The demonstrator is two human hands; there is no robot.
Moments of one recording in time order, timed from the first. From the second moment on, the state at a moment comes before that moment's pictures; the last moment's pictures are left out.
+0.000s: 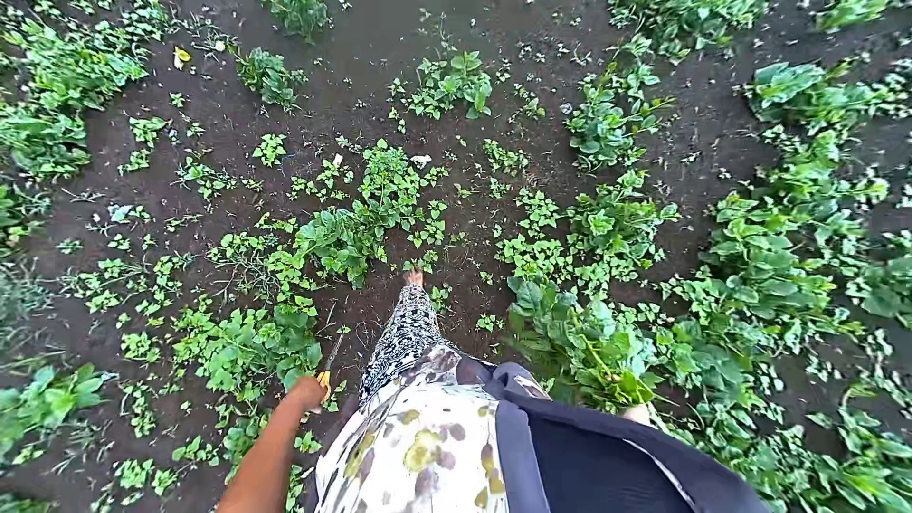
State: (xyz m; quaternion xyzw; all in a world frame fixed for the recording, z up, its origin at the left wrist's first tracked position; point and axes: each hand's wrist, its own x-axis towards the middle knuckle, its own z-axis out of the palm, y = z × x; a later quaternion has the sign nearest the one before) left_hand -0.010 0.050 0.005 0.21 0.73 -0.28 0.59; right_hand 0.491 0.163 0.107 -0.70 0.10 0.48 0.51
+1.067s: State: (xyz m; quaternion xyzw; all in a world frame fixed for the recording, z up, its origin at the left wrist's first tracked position) left_hand 0.088 0.290 0.000 -0.21 0.78 -0.01 0.59; right_hand 0.386 0.761 -0.021 -0.68 -0.14 0.70 0.18
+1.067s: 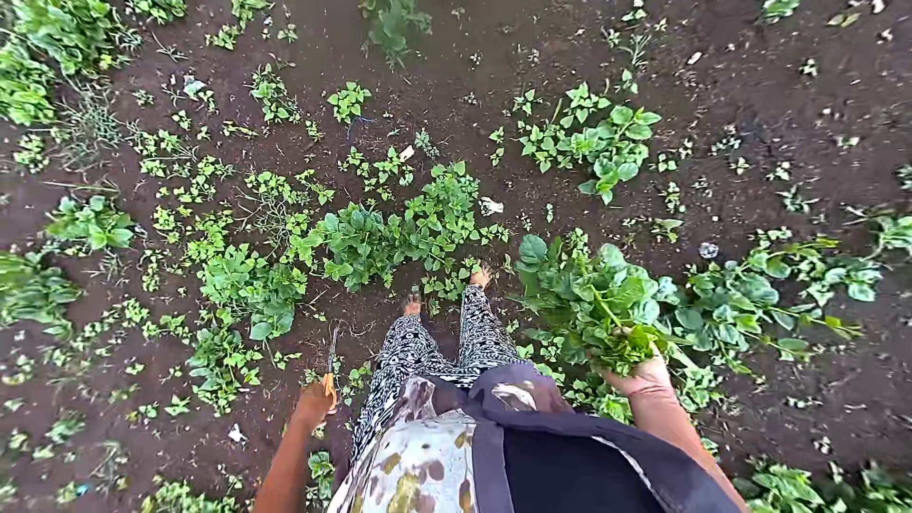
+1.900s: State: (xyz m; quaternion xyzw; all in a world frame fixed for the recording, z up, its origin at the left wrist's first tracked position) left_hand -0.216 0.251 -0.302 -0.24 0.89 0.34 0.18; right_hand 0.188 0.564 -0.238 -0.56 -0.15 0.81 0.02
